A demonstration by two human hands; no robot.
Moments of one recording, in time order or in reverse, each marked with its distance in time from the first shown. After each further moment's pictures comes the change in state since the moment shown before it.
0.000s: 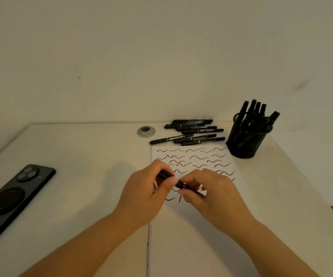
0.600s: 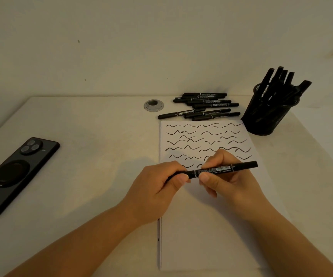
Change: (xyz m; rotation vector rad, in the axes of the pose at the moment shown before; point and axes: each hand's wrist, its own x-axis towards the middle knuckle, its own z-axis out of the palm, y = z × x) left_hand -0.027 -0.011 0.007 -0.117 -0.177 -0.015; right_hand -0.016 0.009 0.018 0.945 -0.011 0.173
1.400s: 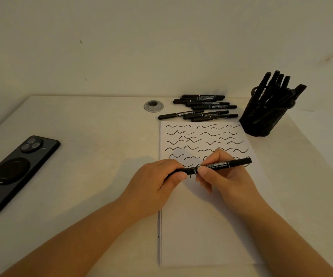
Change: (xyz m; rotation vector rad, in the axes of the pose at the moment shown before) left_hand 0.004 -0.001 -0.004 0.195 -0.051 0.010; right_hand 0.004 0.005 0.002 -0.022 0.062 0.056
